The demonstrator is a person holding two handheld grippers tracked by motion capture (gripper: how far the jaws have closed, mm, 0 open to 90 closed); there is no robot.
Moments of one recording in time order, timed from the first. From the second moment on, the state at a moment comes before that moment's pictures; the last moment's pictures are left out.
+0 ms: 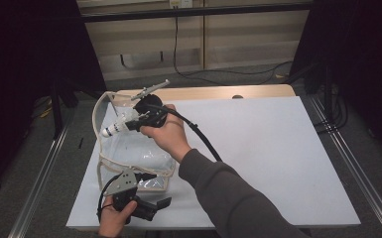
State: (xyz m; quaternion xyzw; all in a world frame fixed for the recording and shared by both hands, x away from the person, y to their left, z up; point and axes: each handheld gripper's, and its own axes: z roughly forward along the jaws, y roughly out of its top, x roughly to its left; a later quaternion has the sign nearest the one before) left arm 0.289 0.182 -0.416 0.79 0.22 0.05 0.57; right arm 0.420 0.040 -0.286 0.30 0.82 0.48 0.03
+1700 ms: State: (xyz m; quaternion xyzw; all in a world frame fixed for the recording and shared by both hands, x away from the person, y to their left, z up) left arm 0.289 0.182 -0.416 0.79 0.22 0.05 0.56; right arm 0.430 0.055 -0.307 0.32 0.83 0.46 0.06
